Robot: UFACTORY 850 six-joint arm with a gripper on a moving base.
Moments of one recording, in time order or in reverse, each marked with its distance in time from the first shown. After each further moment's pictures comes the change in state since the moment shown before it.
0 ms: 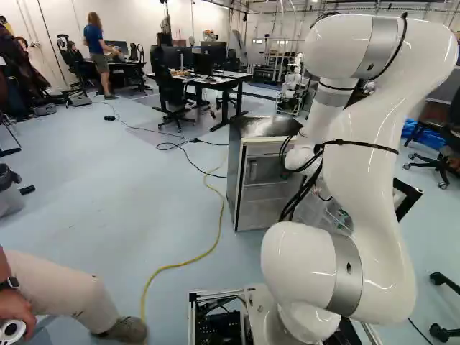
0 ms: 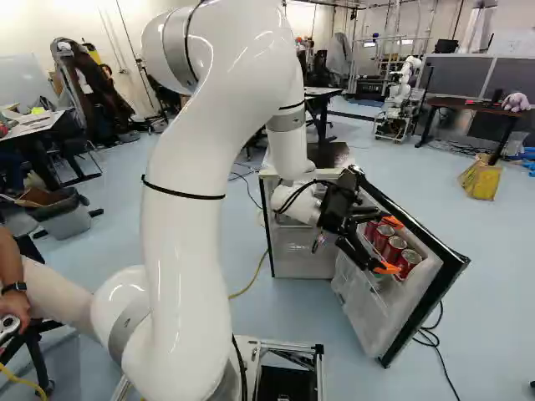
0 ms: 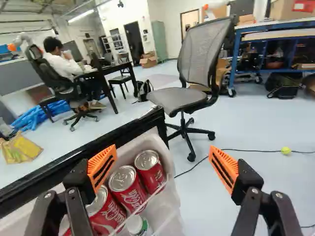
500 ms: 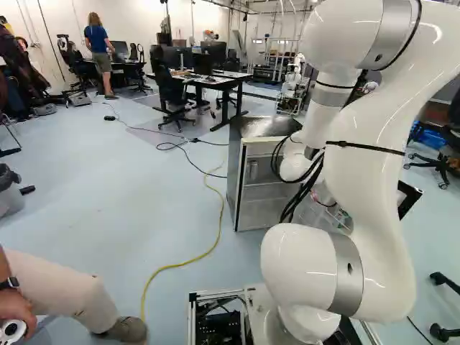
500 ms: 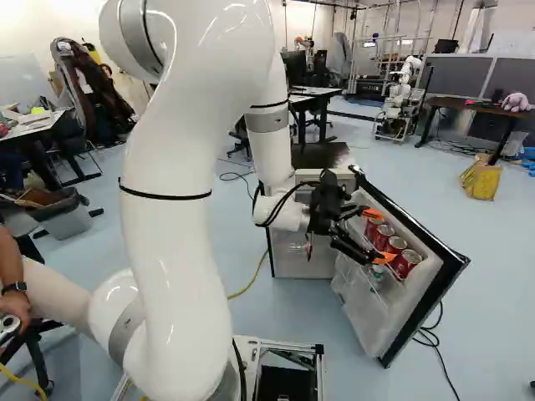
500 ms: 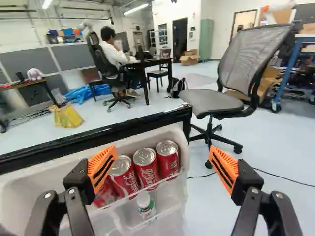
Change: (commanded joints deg) arm 2.8 6.1 10.3 -15.0 0.0 0.0
